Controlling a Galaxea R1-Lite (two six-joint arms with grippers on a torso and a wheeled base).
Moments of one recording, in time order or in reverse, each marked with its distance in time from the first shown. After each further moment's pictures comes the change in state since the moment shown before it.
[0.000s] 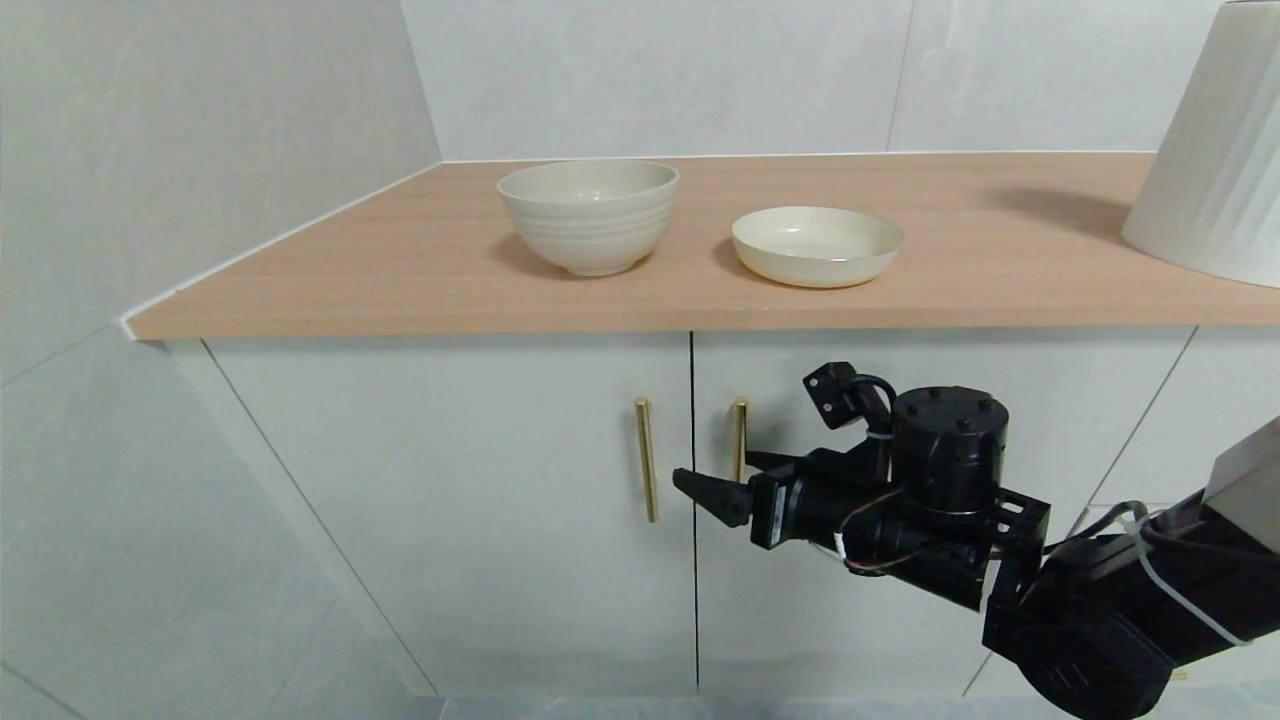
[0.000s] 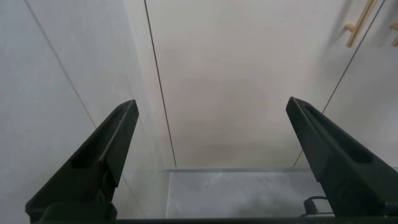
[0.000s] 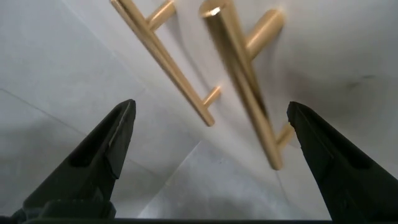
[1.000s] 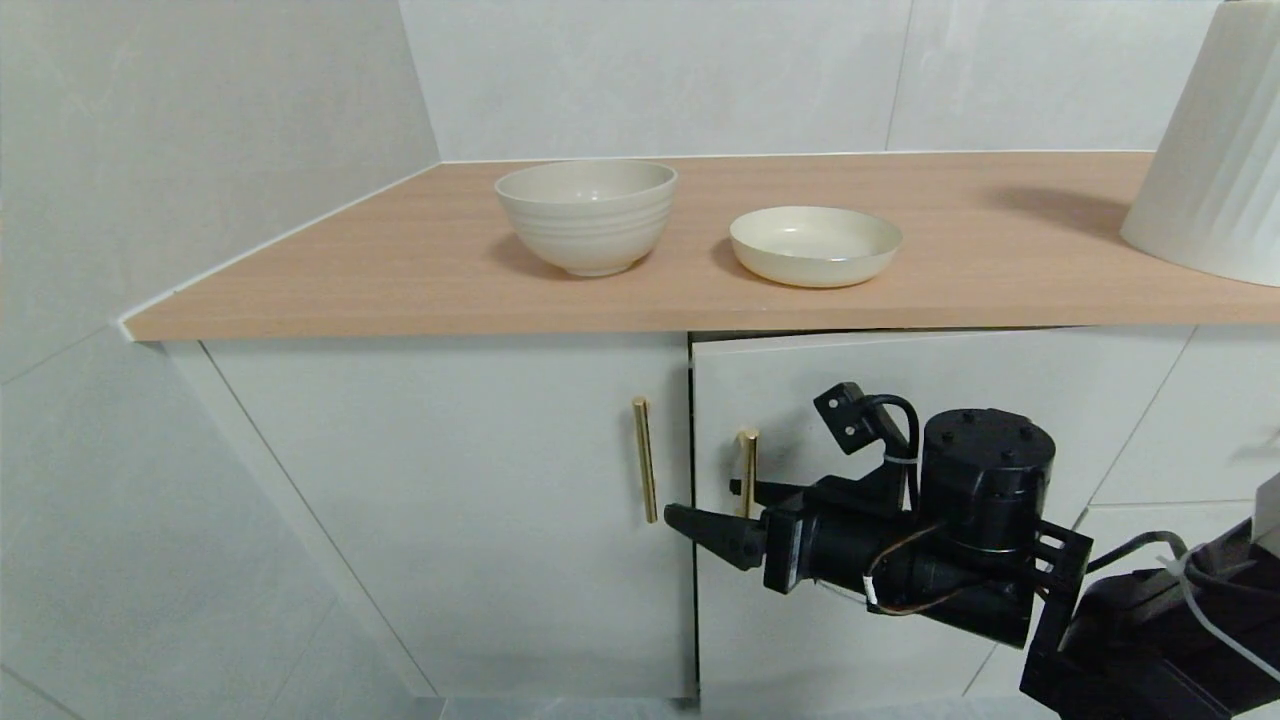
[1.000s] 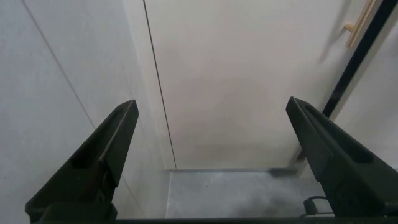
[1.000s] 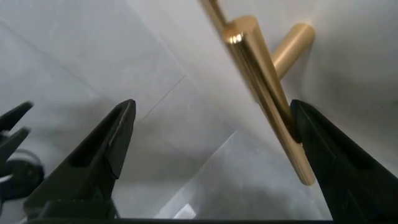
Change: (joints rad) left arm 0.000 0.000 0.000 0.000 0.000 0.000; right arm 0.047 -0.053 0.109 -0.084 0.137 0.081
